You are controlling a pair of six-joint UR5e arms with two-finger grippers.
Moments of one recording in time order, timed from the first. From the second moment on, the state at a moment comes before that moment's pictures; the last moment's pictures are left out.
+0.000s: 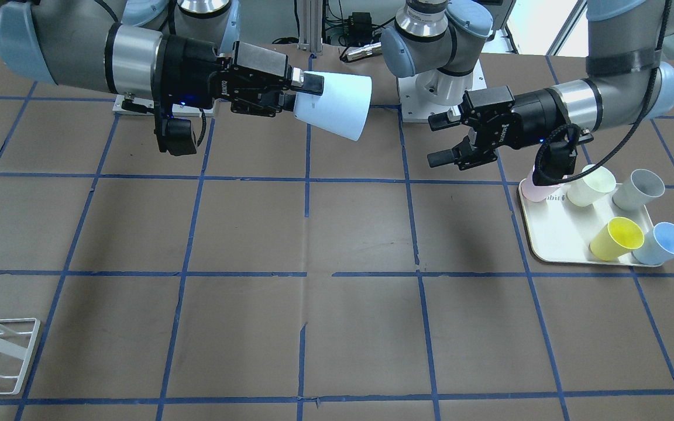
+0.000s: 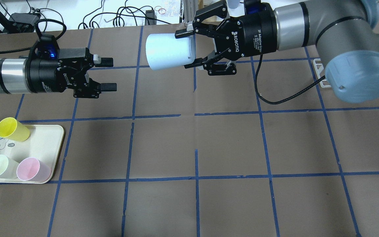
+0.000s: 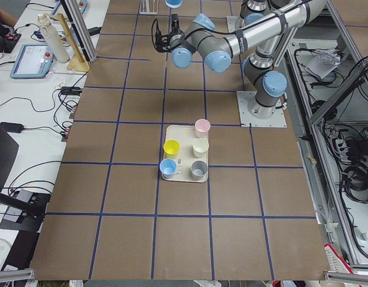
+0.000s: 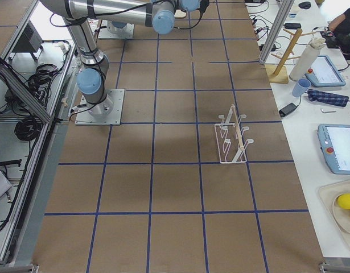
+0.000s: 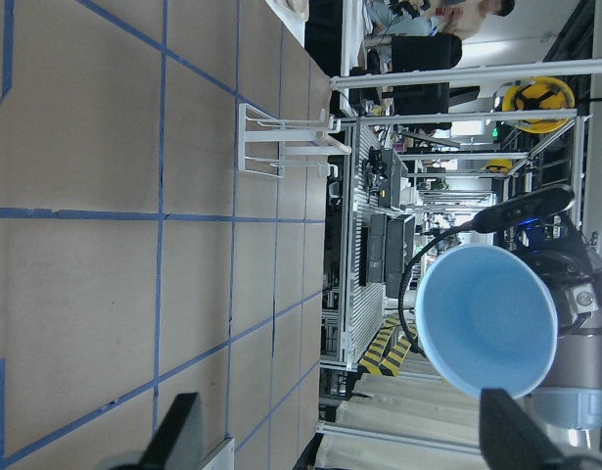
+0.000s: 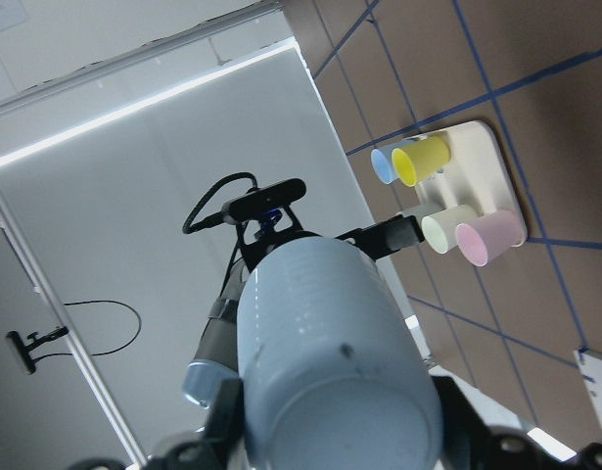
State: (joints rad) left arm -1.16 -1.57 -1.85 -2.15 0.37 0.84; right arm 1.54 -1.56 1.82 -1.69 -0.16 0.28
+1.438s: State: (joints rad) left arm -1.31 -1.59 -1.85 -2.15 0.18 0.79; right arm 1.59 -1.48 1.85 -1.68 0.00 0.31
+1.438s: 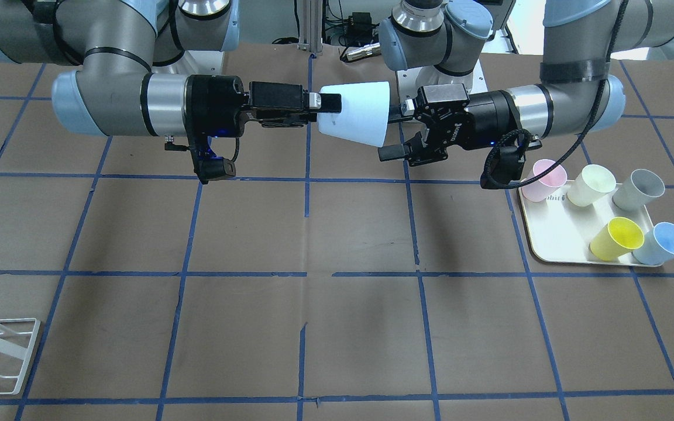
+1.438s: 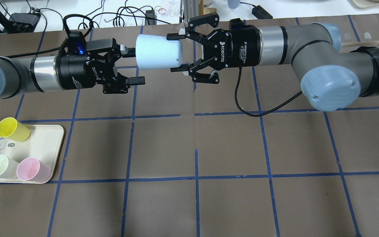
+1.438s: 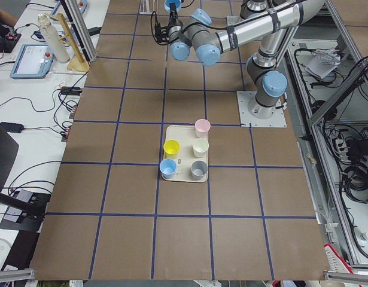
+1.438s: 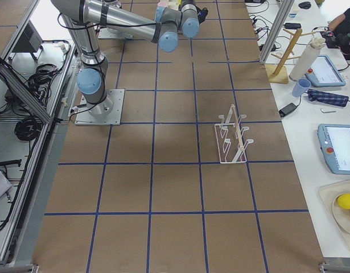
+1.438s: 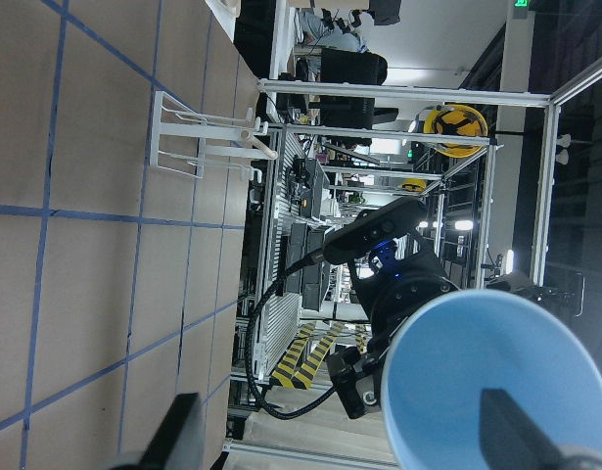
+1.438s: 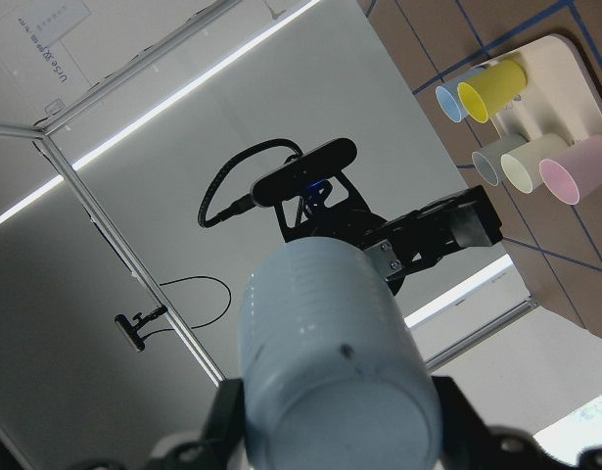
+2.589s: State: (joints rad) left arm -1.33 -1.57 -1.84 -2.18 0.17 0.77; right arm 1.59 -1.46 1.85 -1.68 0.01 0.37
